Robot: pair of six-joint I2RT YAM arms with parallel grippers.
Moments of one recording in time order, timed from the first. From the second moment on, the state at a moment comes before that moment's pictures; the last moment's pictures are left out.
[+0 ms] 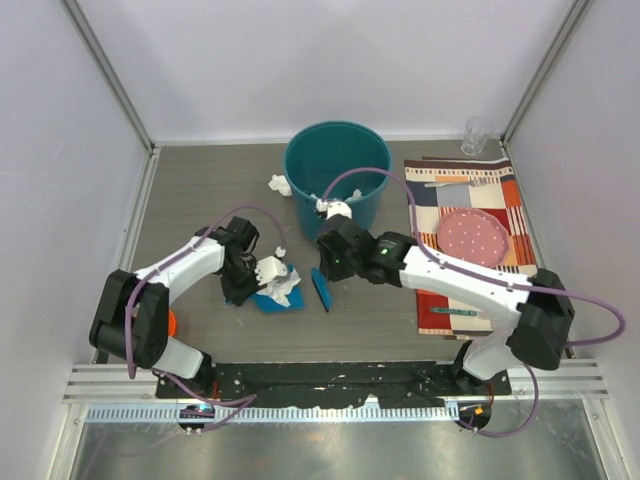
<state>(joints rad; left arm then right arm) -0.38 1.47 0.85 -0.91 0.17 0.89 1.00 1.51 1.20 -0.54 0.16 0.58</state>
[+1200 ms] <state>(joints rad) -0.11 1.66 2.06 -1.32 0.19 0.77 1.00 1.29 1.20 -0.76 0.42 0.55</state>
